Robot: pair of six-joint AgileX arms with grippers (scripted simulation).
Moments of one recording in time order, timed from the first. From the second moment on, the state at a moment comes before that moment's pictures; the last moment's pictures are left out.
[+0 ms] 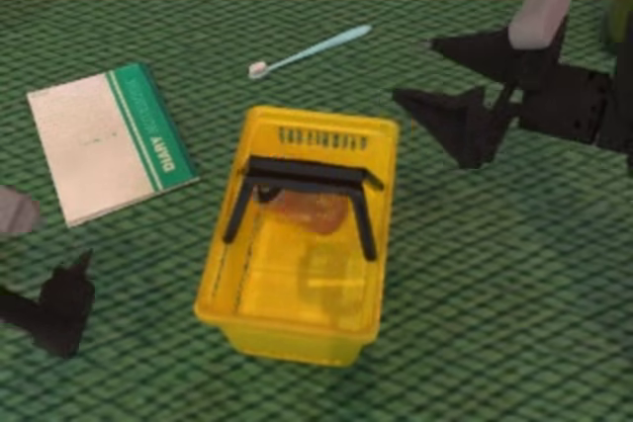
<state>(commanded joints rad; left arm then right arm) -0.19 0.56 0.43 -0.44 0.06 0.29 0.25 1.82 0.82 0.82 -0.82 0.08</state>
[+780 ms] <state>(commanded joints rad) -0.56 1.70 1.49 -1.19 0.06 0.84 0.07 0.49 0.23 0.24 -0.22 0.03</state>
